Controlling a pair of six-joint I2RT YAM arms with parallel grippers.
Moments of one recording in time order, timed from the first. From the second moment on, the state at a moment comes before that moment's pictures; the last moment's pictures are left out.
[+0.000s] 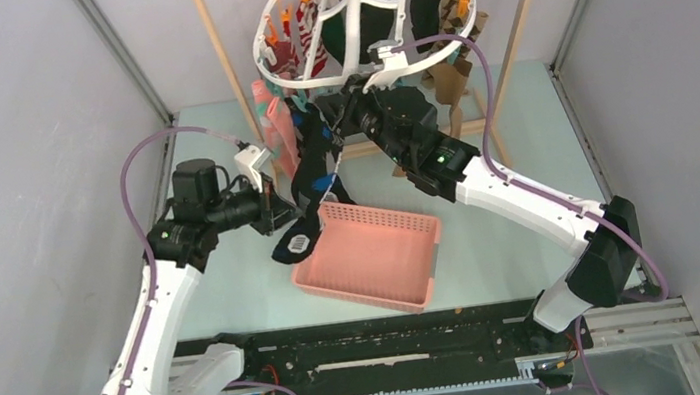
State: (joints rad) left arm -0.22 0.97 1.06 -0.69 0.71 0.04; right arm 0.84 1.55 1.49 0.15 0.25 0.48
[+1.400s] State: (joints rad) left arm -0.37 0.98 0.95 -0.78 0.65 0.06; right arm 0.95 1.22 0.90 0.04 0.25 0.55
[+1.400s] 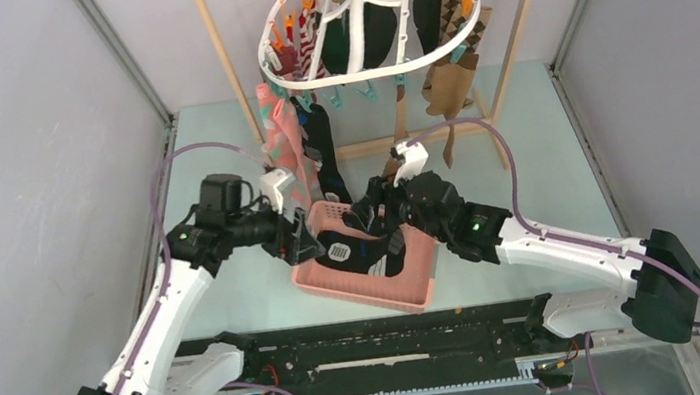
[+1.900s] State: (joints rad) left arm -0.01 1.03 1.00 -0.86 0.75 0.08; right arm 0.98 1.49 1.00 0.12 0.31 0.50
